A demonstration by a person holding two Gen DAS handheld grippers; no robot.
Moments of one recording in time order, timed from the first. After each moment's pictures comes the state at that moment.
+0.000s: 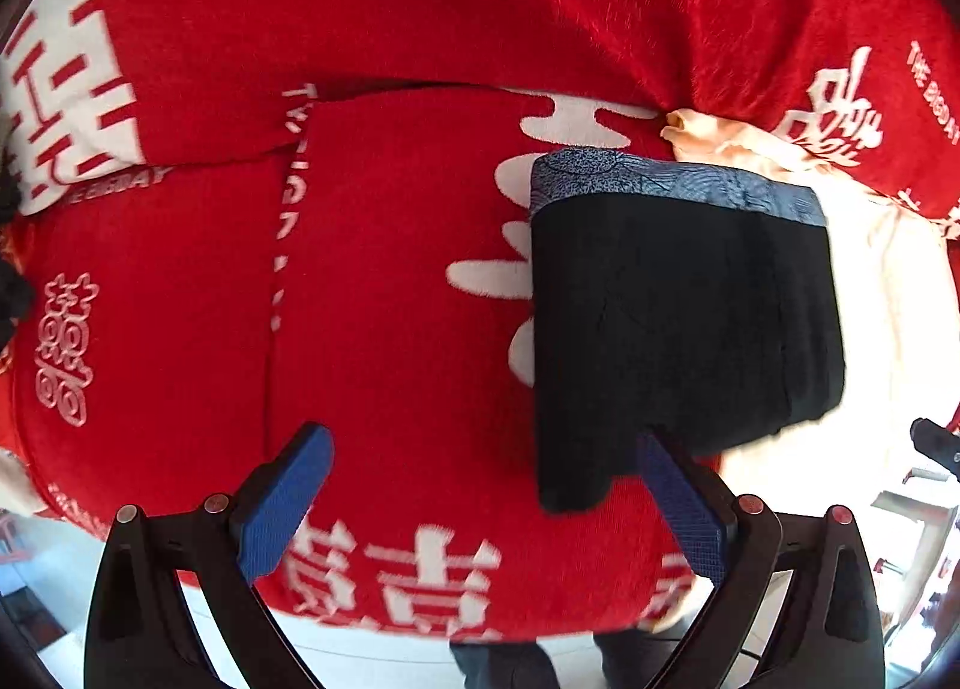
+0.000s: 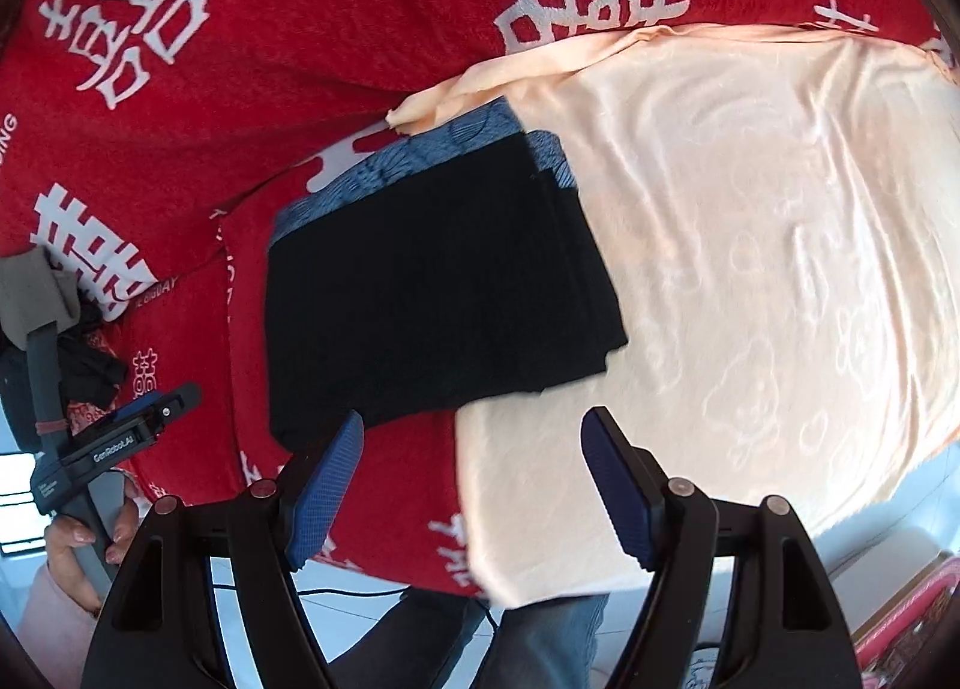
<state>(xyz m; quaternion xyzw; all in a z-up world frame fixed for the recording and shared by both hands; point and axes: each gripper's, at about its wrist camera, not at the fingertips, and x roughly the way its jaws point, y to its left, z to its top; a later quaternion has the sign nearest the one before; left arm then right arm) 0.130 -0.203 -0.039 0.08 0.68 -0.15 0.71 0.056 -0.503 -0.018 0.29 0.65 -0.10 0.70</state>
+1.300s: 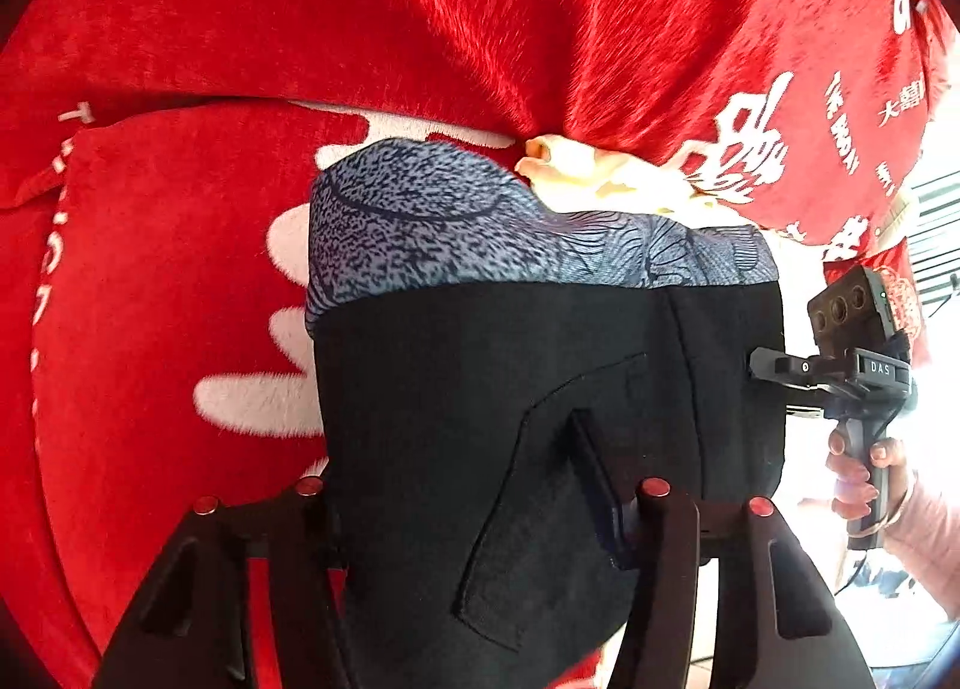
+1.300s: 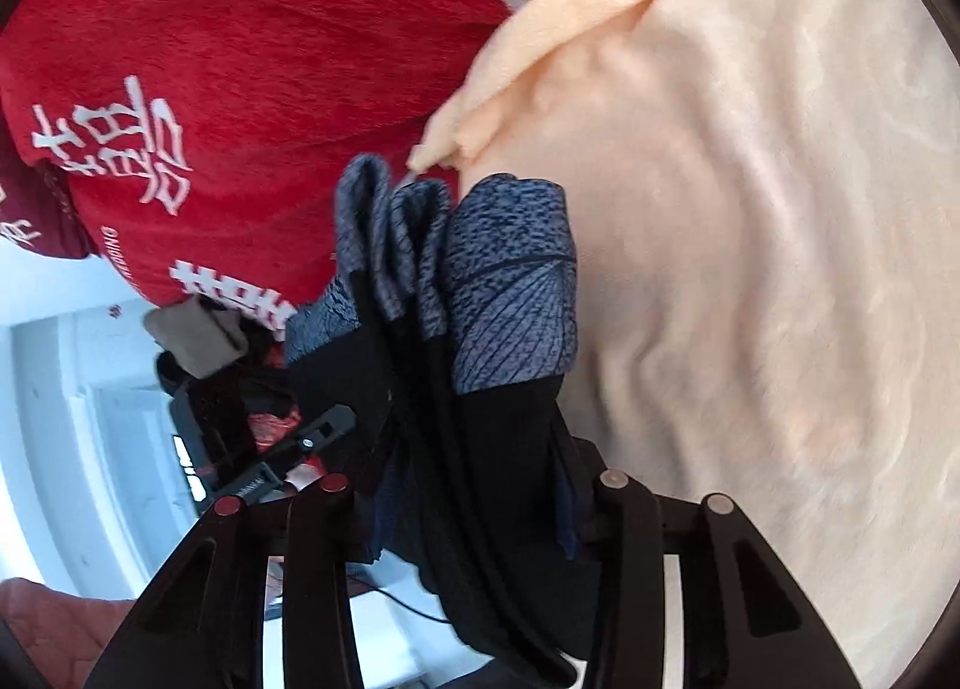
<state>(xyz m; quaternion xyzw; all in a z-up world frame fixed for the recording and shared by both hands) 0.155 -0.256 -0.092 -0.06 0.64 -0.32 0.69 0.110 -0.603 -0.160 0.51 0.57 0.12 0.63</state>
